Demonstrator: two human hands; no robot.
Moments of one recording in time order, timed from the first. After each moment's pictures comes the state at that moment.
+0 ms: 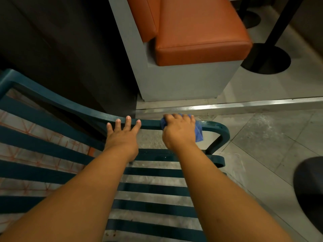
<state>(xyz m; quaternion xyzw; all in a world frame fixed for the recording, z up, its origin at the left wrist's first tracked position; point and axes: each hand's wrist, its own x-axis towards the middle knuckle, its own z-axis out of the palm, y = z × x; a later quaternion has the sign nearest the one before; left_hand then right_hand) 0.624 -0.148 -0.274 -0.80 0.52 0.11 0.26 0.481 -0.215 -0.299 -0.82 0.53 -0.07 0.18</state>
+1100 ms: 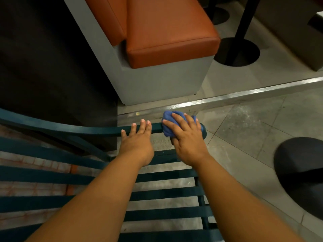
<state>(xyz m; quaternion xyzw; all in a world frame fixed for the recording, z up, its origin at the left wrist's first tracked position) 0.532 -0.183 -0.277 -0.76 0.60 0.19 0.17 0.375 -0.218 -0.346 -0.83 0.49 -0.20 0.17</state>
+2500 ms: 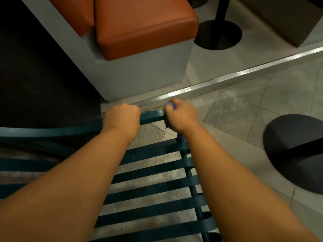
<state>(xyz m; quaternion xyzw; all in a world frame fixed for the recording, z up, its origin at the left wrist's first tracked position) 0.514 -0.232 -0.274 -0.70 0.68 -0.03 0.20 0.355 -0.267 -0.333 -0.64 0.62 -0.25 0.36</state>
